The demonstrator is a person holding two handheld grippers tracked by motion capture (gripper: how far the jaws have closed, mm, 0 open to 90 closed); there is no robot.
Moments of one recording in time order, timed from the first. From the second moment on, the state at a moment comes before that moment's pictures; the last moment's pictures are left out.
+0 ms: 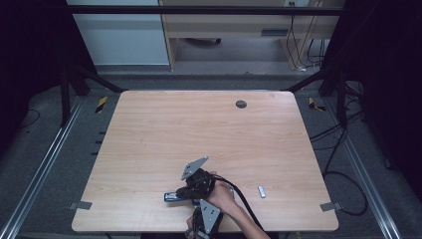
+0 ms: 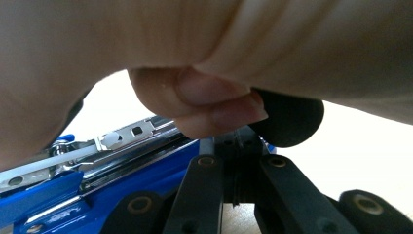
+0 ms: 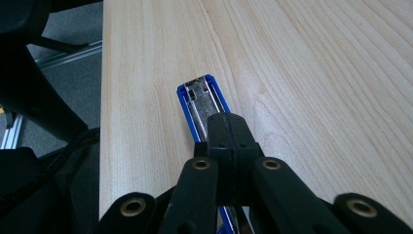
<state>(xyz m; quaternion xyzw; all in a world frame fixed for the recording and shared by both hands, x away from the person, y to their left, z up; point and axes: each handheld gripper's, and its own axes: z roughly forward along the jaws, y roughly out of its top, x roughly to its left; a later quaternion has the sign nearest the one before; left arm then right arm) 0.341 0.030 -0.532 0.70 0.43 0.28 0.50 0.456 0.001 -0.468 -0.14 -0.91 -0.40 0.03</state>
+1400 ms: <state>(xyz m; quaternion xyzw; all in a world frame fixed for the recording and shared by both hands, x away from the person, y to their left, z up) 0.345 0.046 -0.520 0.71 0.43 0.23 0.51 0.465 -0.076 -0.422 -0.23 -0.83 -0.50 -0.11</state>
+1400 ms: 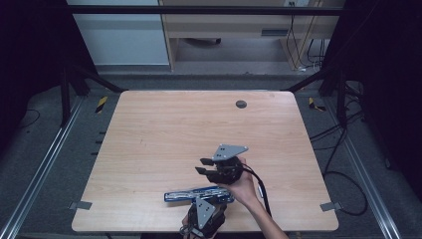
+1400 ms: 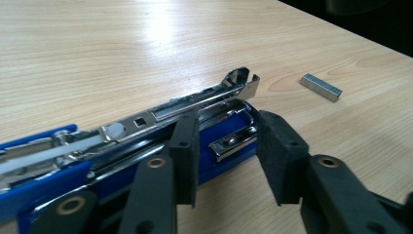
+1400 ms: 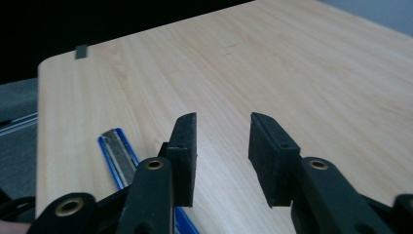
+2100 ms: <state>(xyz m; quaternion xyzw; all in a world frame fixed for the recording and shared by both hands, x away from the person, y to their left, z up) 0.380 0.074 -0.453 0.72 0.40 0.25 0.52 0.460 -0.156 -0.418 -0.32 -0.80 -0.47 -0.17</state>
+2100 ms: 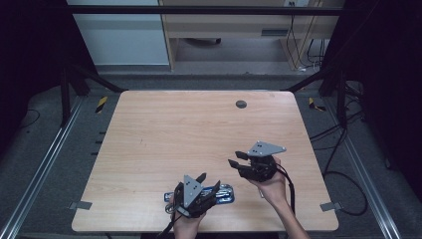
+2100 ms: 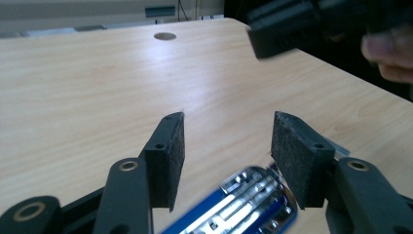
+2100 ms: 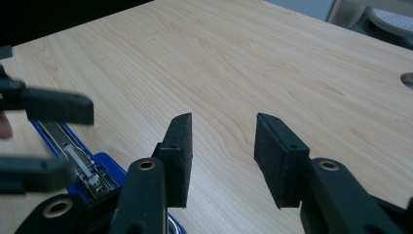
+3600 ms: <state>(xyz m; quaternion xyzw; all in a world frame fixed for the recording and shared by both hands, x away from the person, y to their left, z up) 0.429 0.190 -0.420 0.75 0.39 0.30 0.43 0.425 -0.221 -0.456 -0.44 -0.82 -0.34 -0.16</state>
